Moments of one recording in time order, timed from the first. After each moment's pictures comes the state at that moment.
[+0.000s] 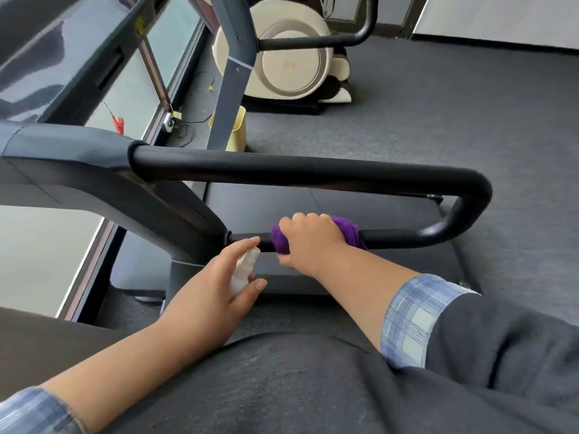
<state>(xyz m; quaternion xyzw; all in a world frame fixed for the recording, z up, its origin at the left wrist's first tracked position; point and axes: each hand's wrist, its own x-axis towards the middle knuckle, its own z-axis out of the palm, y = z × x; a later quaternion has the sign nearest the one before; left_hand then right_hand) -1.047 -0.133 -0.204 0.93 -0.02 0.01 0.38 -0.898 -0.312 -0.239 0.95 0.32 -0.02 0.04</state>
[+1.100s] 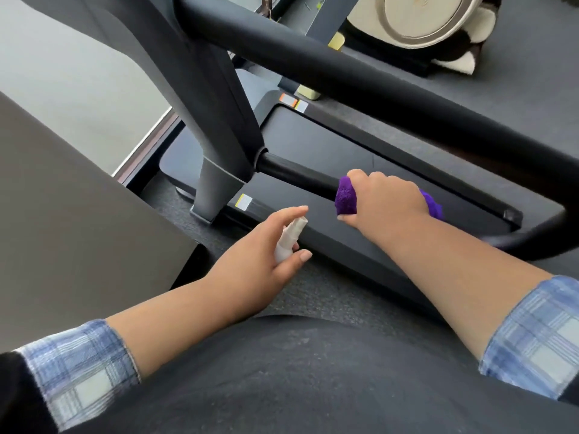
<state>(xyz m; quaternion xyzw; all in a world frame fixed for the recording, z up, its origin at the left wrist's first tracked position) -1.082 -0.235 -0.242 0.87 0.14 0.01 0.48 -0.876 -0.379 -0.234 0.92 0.37 -0.05 0.13</state>
